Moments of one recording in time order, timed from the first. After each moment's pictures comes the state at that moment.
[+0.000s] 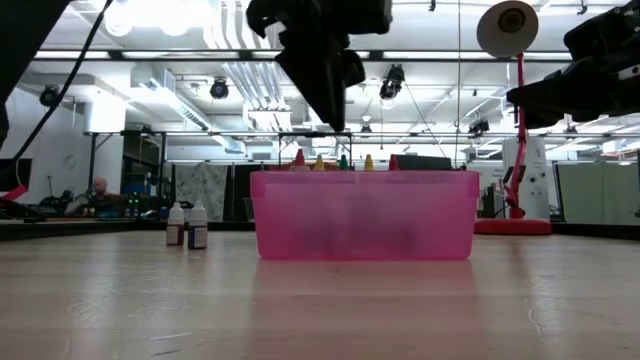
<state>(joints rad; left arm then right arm) -0.08 2.03 1.92 -1.14 0.02 0.28 -0.02 0.07 0.01 0.01 -0.05 -0.06</state>
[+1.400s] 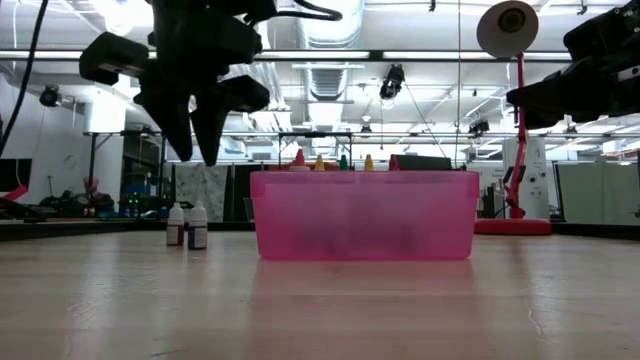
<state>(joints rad) -0.10 1.57 1.18 -0.90 0.02 0.48 -0.02 0.07 0.01 0.01 -0.05 -0.06</state>
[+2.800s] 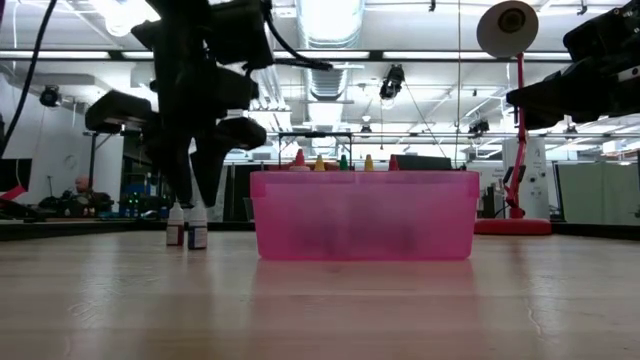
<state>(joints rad) -0.03 1.59 1.02 -0.72 0.07 0.54 -0.02 0.08 0.01 0.01 -0.05 -0.06</state>
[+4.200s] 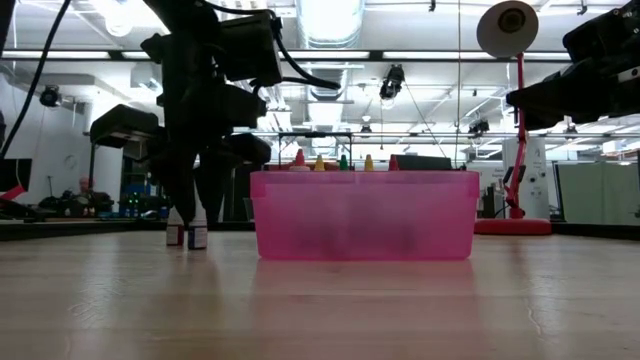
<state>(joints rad) -0.02 1.65 1.02 -0.68 0.11 0.52 -0.02 0.08 0.01 0.01 -0.05 -0.06</state>
